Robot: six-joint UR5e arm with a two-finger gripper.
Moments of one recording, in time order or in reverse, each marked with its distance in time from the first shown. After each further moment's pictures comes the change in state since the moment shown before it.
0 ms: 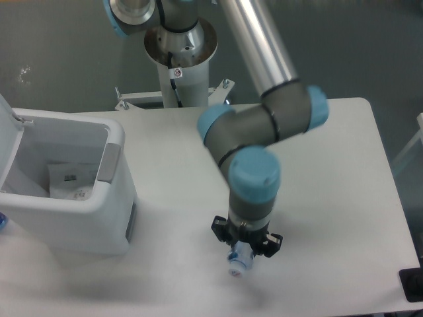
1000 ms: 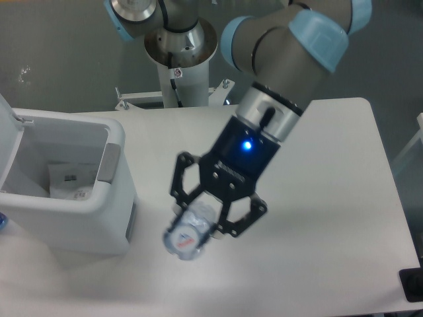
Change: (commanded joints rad) arm 0.025 0.175 0.037 0.129 -0.639 -0.052
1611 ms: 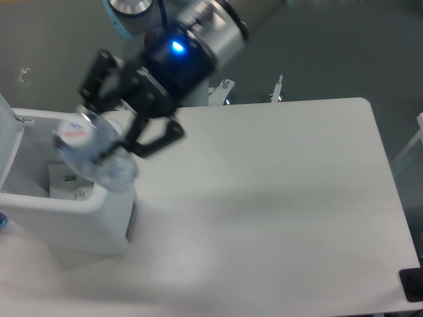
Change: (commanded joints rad) arm -0.094 0.186 -0.170 0.002 -0.097 0.009
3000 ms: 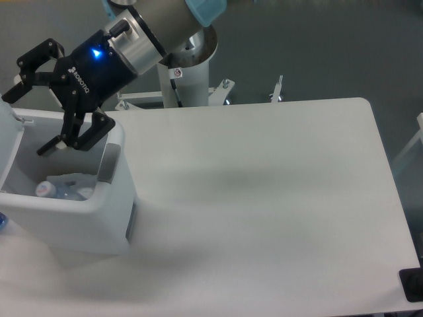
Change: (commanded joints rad) arm -0.074 0.041 -0.166 0.000 0.066 0.097
